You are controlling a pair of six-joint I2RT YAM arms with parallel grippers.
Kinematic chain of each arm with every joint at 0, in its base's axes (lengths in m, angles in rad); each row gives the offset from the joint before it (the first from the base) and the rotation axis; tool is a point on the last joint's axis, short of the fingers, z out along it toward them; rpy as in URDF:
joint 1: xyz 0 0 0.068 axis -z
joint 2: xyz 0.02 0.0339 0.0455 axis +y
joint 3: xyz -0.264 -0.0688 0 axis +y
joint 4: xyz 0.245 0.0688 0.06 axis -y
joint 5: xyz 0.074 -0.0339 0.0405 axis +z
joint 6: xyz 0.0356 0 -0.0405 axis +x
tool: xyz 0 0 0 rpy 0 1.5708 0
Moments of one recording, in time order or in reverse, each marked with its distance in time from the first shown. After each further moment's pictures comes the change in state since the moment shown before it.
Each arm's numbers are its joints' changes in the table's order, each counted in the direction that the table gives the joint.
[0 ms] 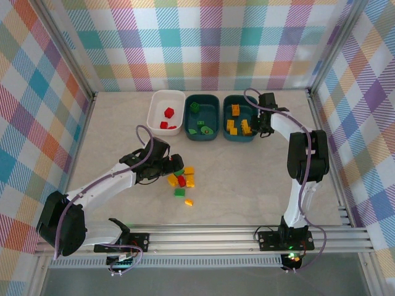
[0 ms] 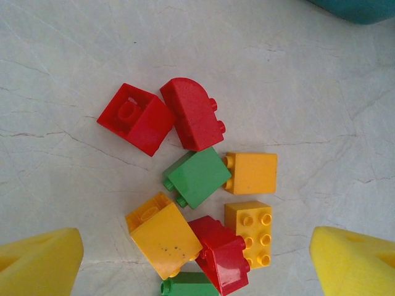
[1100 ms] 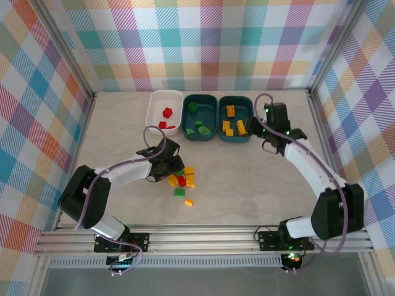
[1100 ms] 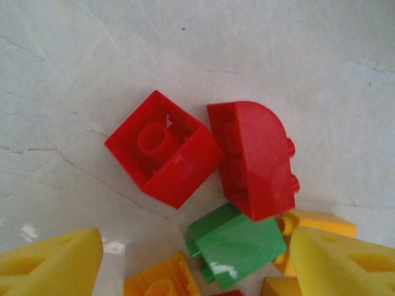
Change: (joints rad) left arm 0.000 0.289 -0.051 0.092 0.070 -0.155; right arm -0.151 -0.657 0.431 0.117 -0.001 0.203
